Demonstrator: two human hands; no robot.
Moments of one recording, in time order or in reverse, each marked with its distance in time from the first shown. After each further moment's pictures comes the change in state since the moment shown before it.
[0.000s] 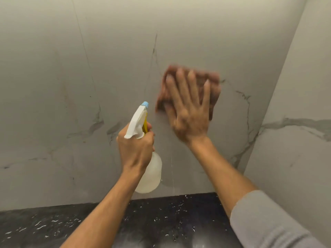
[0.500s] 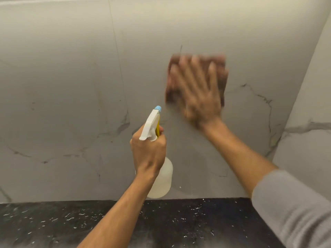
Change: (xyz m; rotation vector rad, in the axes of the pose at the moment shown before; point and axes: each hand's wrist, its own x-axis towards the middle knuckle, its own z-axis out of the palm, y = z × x) left_hand -0.007 0.003 -0.030 0.097 0.060 0.041; right_hand 0.041 -0.015 -0.004 -0.007 0.017 -0.197
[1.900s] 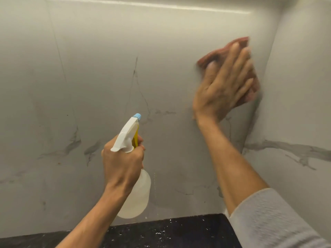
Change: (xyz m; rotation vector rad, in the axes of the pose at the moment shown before) left_hand -0.003 0.026 0.042 -0.055 -0.098 -0.059; right_hand 0.024 0.091 -0.016 -0.183 0.202 0.842
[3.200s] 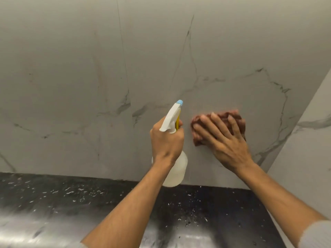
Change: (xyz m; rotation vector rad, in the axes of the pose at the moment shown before) left_hand -0.006 -0.044 0.000 -0.004 0.034 -0.016; right_hand -0.158 0.103 -0.036 0.047 -0.505 -1.154
